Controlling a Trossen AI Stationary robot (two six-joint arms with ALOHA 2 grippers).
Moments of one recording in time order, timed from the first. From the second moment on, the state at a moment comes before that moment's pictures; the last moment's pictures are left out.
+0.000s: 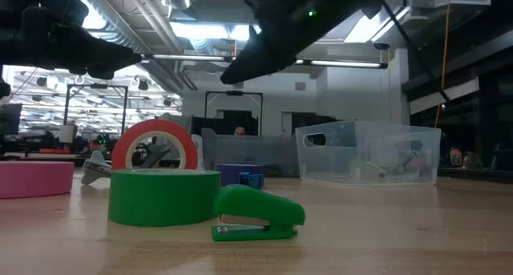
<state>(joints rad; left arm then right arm) 0.15 0.01 0.01 0.03 0.02 0.13 0.17 1.82 1.19 0.01 0.30 -0.09</state>
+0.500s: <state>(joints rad) 0.15 0.01 0.01 0.03 0.02 0.13 0.26 1.82 1.19 0.02 0.28 -0.09</state>
